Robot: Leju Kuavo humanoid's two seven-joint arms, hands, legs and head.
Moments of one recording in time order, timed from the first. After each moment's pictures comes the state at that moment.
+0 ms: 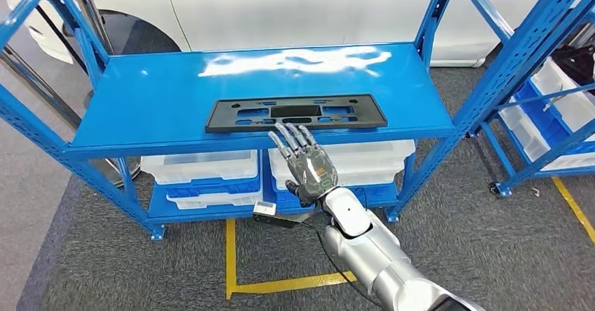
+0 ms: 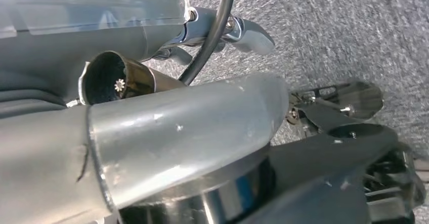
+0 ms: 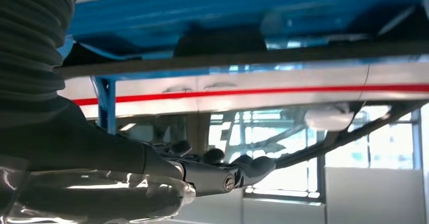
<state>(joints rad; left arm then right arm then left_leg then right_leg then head) -0.16 -0.05 -1.56 -0.13 1.34 0.27 0.00 -0.64 0.23 0.63 -0.65 1.27 -0.53 -0.11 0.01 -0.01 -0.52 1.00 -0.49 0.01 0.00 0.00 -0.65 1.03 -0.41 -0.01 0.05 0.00</state>
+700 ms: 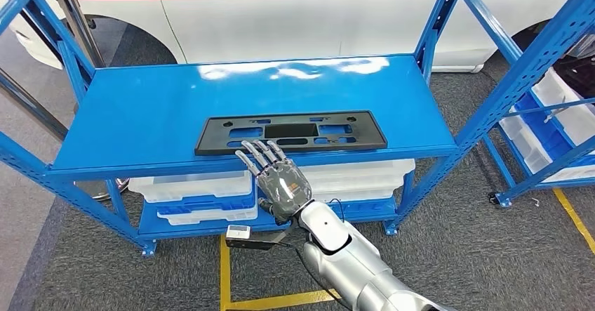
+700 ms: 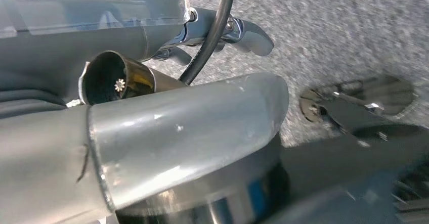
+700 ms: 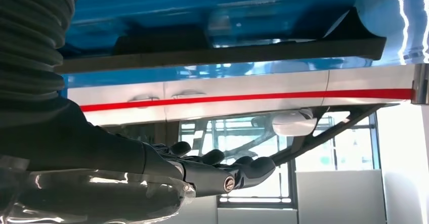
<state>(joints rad) -0.16 -0.05 -1.56 -0.13 1.34 0.27 0.00 -0.61 0.28 0.75 -0.69 1.23 -0.50 -0.11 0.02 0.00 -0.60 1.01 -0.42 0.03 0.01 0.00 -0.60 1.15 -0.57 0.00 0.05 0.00</state>
